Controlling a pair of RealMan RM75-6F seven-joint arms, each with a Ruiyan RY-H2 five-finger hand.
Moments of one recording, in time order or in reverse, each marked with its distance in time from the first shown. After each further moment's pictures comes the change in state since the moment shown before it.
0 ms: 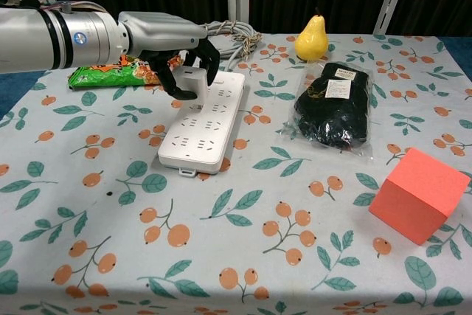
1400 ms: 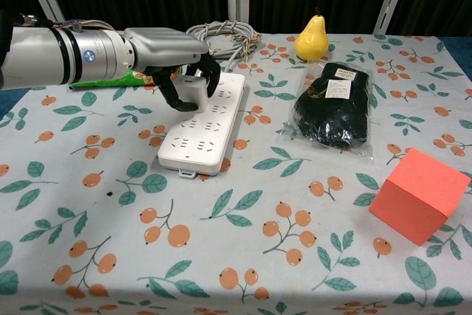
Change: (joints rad) left arm -0.002 -0.056 0.015 0.062 -0.004 -0.021 0.004; right arm -0.010 -0.005 -0.001 0.016 0.006 0.005 0.014
